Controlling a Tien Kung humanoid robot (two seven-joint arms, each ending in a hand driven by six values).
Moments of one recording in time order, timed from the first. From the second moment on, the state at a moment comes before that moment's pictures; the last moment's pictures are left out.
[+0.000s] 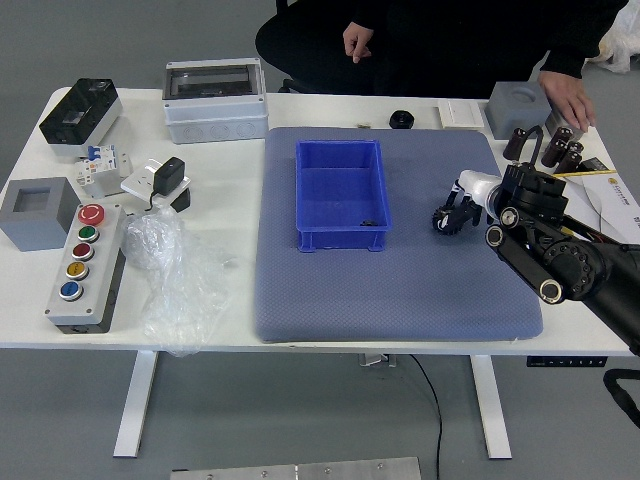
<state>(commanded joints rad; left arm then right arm) -0.06 0.12 -0.30 -0.28 0.53 -0.20 0.08 0.79 -0.25 0.81 0.86 -1.82 0.27 -0.52</state>
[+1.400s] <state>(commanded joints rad) -0.05 0.14 -0.32 -0.28 0.54 -0.20 0.08 0.86 -0.33 0.86 1.20 -1.94 0.43 -0.65</state>
